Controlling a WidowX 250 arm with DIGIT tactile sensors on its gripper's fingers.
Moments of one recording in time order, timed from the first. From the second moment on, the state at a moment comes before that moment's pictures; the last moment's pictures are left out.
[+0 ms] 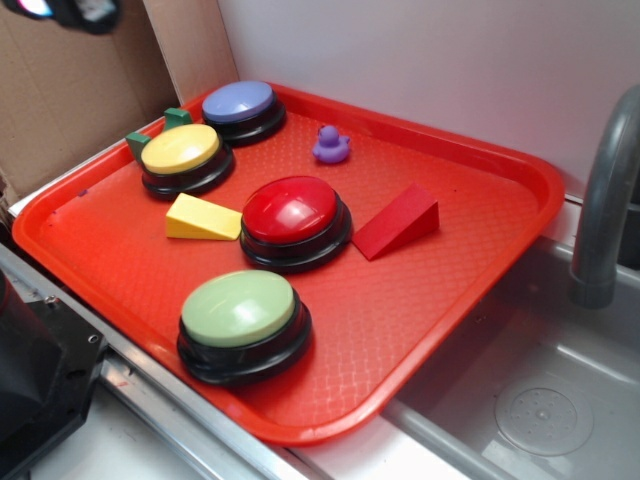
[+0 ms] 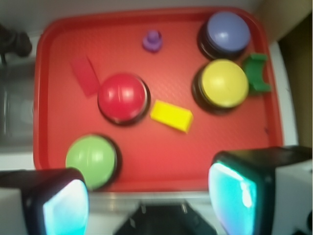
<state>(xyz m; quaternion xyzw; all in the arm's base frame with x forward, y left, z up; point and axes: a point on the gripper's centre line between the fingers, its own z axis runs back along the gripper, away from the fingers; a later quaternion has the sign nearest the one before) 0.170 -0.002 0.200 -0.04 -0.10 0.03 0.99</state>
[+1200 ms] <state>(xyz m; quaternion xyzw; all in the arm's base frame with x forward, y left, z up) 0.306 0.025 0.062 -0.07 -0.20 0.09 0.97</state>
